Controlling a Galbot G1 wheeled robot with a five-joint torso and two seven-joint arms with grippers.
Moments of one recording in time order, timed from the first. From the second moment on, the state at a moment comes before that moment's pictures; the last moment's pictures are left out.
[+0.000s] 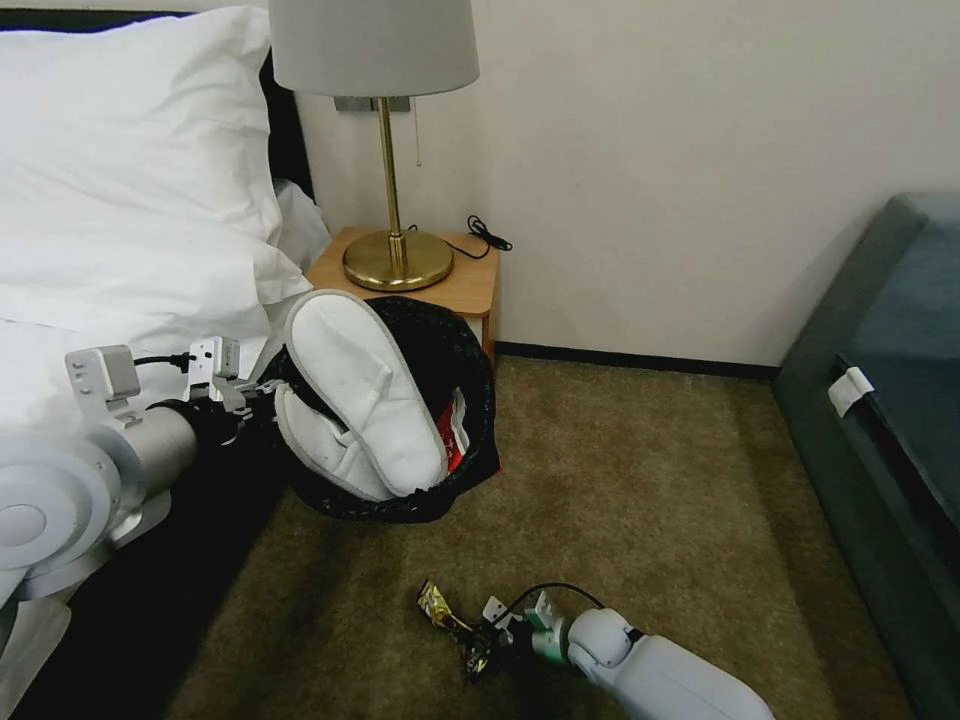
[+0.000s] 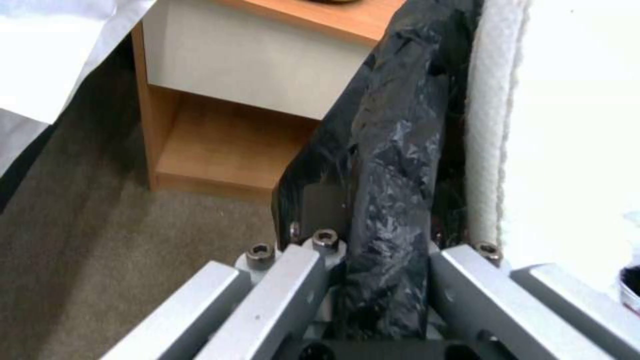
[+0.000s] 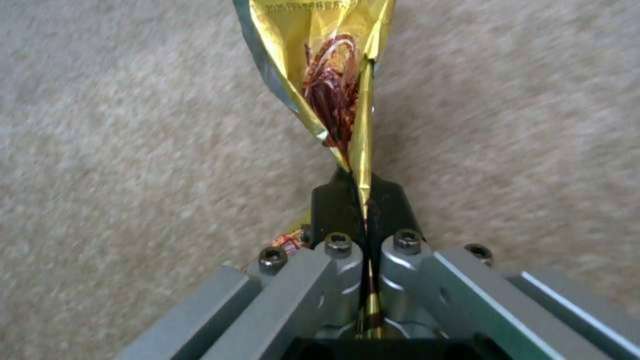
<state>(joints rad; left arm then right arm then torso) 1.17 -0.66 -0.71 -2.32 -1.65 0.74 -0.61 -0.83 1.18 -0.46 1.04 0.42 -0.04 -0.46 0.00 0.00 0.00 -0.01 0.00</state>
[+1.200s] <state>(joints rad) 1.21 -0.68 -0.75 -2.35 -1.68 0.74 -0.69 -1.28 0.86 0.29 1.84 0.60 -0.15 -0.27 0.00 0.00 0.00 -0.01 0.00</state>
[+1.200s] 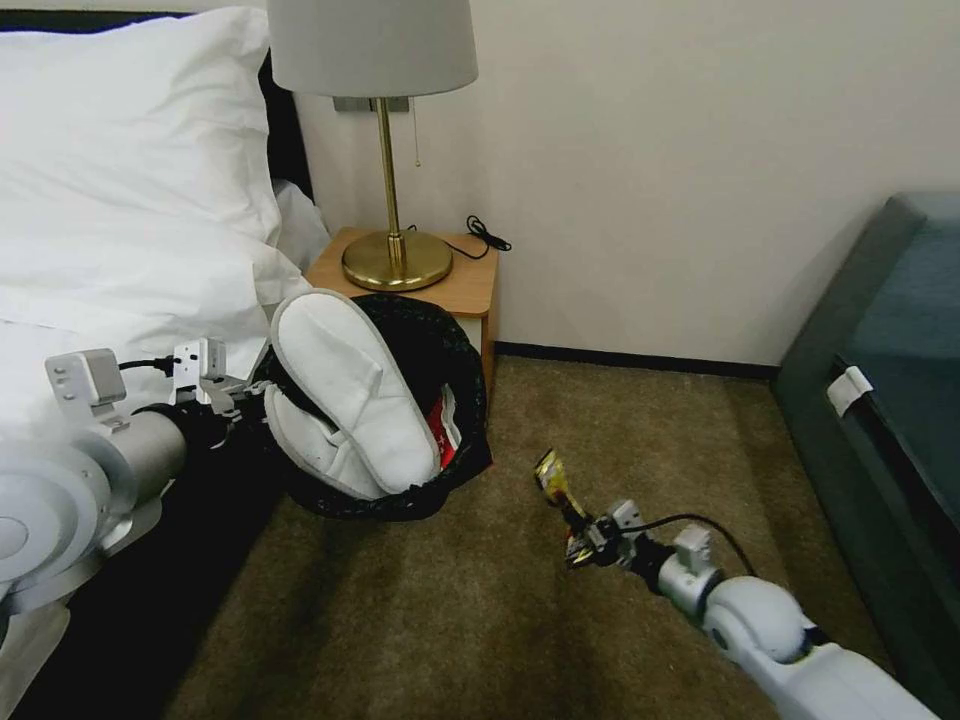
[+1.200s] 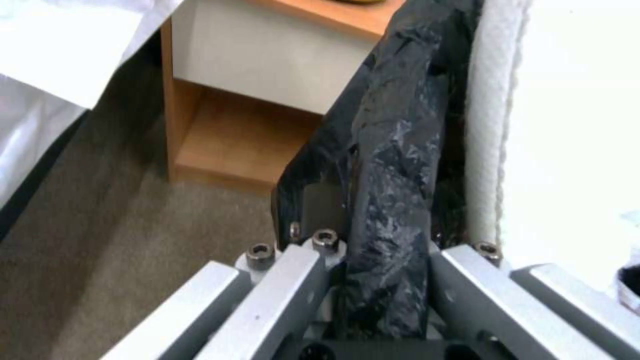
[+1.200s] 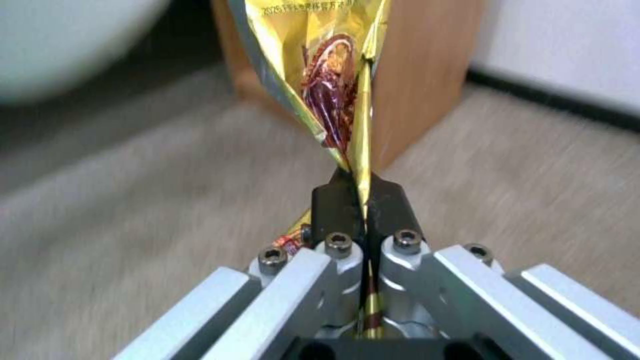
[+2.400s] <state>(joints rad) 1.20 -0.61 -0.51 -2.40 -1.81 0.74 -0.78 -0.69 0.66 0.07 2.23 1.04 -0.30 -0.27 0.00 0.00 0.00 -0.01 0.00</state>
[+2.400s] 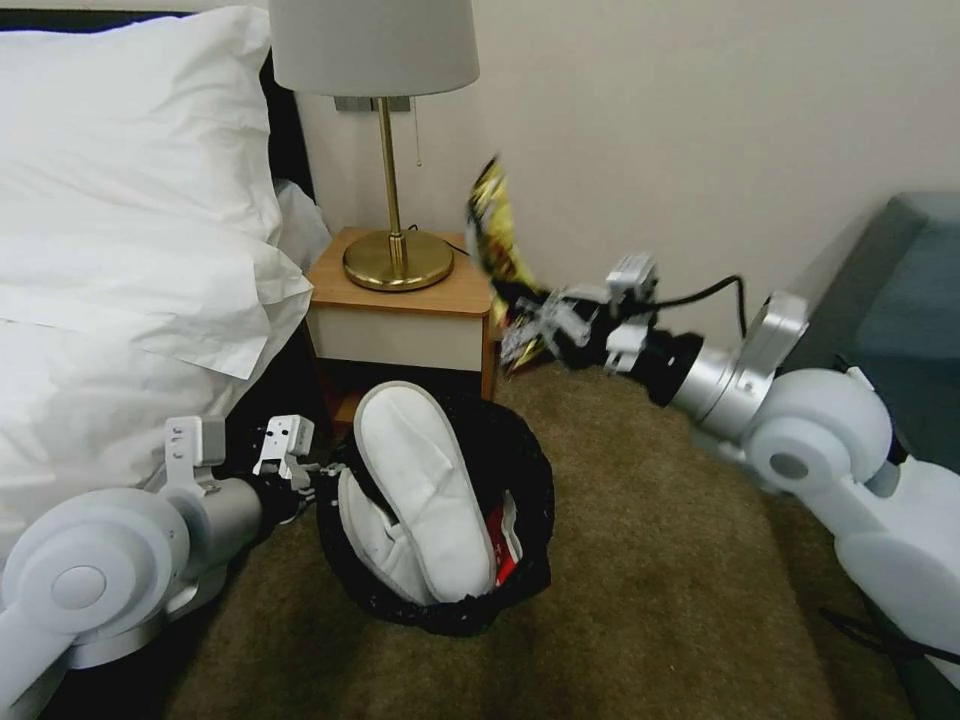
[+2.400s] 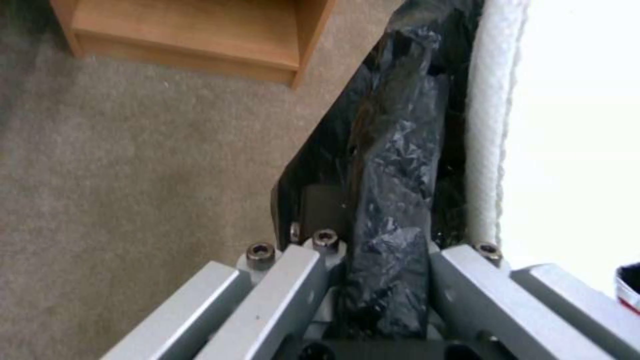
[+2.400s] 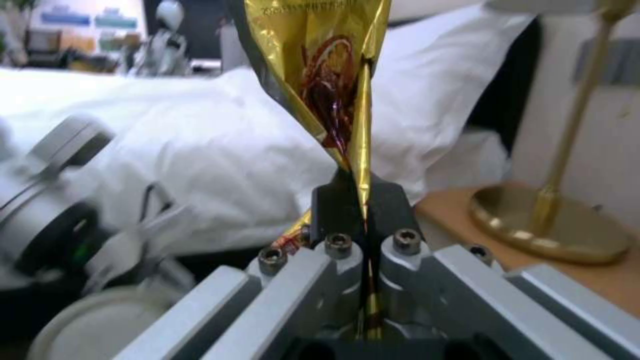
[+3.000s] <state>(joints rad) 1.19 -0.61 -0.51 -2.40 -1.87 0.74 -0.81 -0.79 0.56 -0.01 2.31 0.99 -0.30 -0.31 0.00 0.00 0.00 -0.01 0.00</state>
